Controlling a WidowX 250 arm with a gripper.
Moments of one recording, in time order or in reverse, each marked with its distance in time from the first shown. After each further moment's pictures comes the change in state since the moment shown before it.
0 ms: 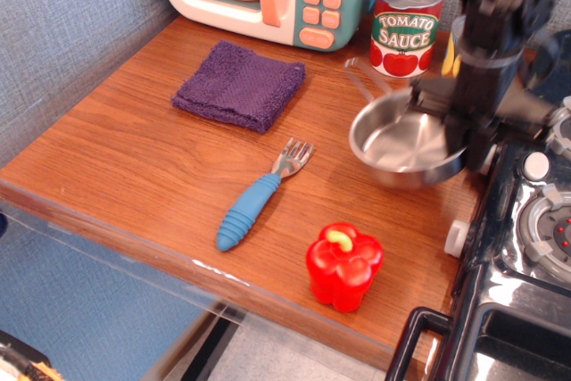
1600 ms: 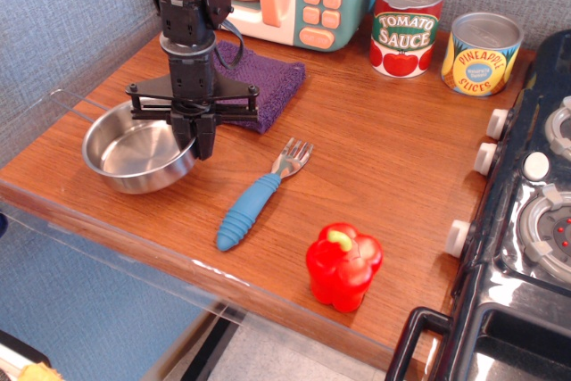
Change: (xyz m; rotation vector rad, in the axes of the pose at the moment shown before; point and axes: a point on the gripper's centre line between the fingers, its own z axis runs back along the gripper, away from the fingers) arm -0.088 0.220 -0.001 0.231 0.145 0.595
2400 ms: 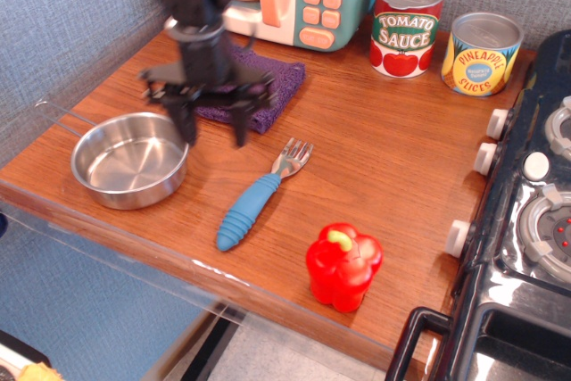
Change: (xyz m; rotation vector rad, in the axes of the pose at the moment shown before) arm -0.008 -0.034 0.031 -0.115 -0.059 -0.173
